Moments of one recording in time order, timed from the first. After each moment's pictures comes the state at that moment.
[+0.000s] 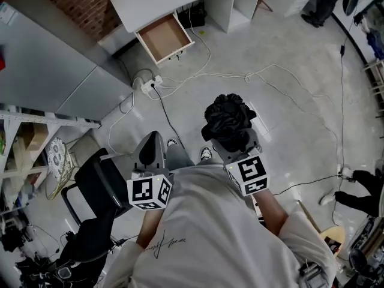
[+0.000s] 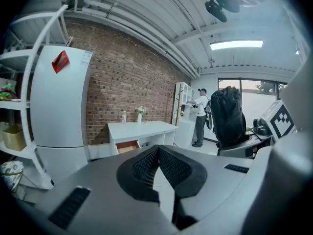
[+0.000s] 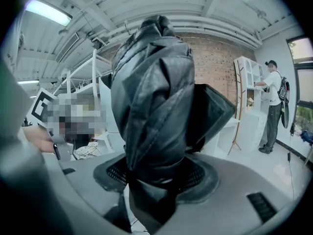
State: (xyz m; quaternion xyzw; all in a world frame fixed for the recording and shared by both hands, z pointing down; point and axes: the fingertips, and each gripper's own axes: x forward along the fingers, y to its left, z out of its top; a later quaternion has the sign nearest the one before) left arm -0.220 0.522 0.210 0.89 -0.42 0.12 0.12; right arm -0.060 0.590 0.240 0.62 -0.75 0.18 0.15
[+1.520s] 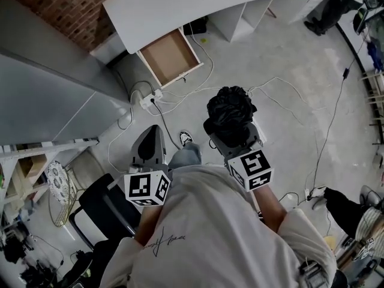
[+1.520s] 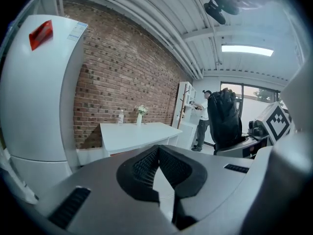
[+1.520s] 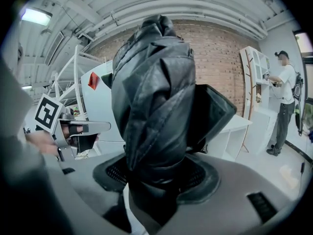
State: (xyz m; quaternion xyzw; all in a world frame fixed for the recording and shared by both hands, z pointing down) left arm -0.186 0.281 0.209 0.91 -0.38 0.12 0.14; right arm -0.036 0.351 0.233 0.61 -0.75 0.21 0.15
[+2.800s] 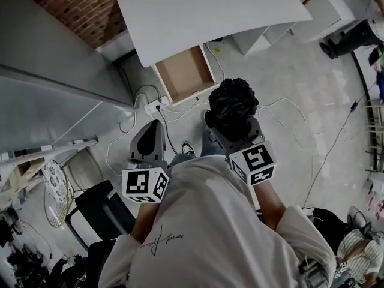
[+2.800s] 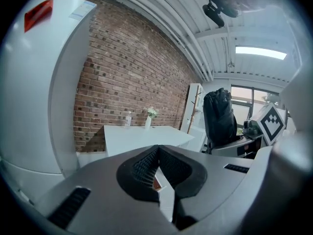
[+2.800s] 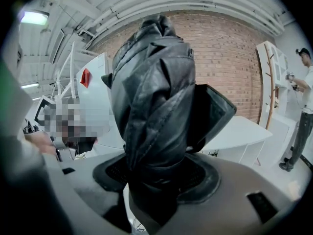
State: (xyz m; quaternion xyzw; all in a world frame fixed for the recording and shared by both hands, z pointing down) left arm -0.180 0.117 0.216 0.89 -0.41 0.10 0.17; right arm -0.026 0.162 0.233 0.57 -0.78 0.19 0.17
